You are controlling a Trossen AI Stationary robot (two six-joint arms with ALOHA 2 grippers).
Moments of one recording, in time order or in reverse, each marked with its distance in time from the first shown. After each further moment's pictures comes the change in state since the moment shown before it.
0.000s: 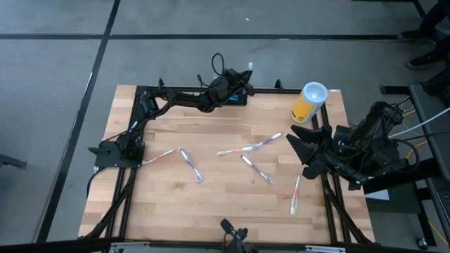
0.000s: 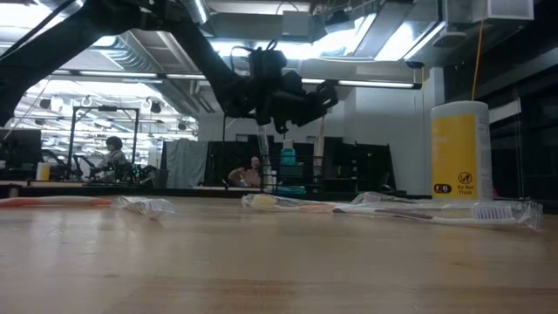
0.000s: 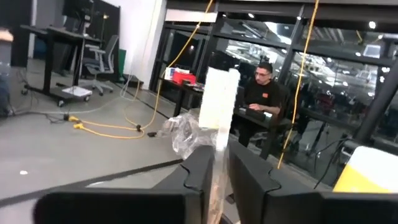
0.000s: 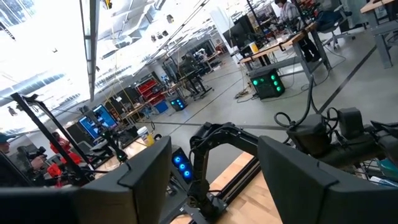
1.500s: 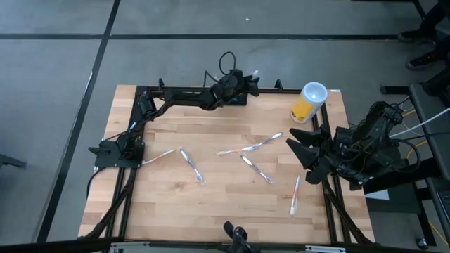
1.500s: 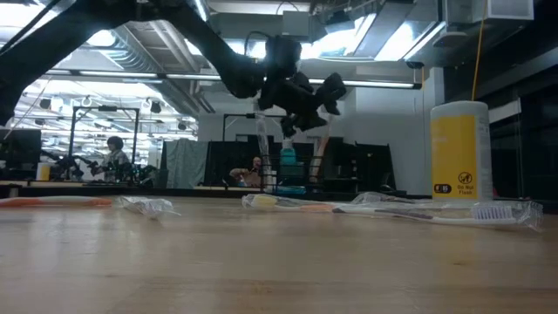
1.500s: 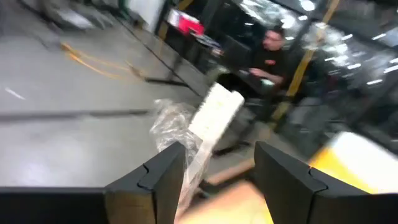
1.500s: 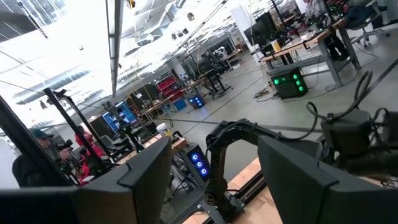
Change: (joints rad) left arm -0.019 -0.046 0.101 -0.378 0.006 -0.255; right arm 0.008 0.000 0.000 0.018 -0.087 -0.014
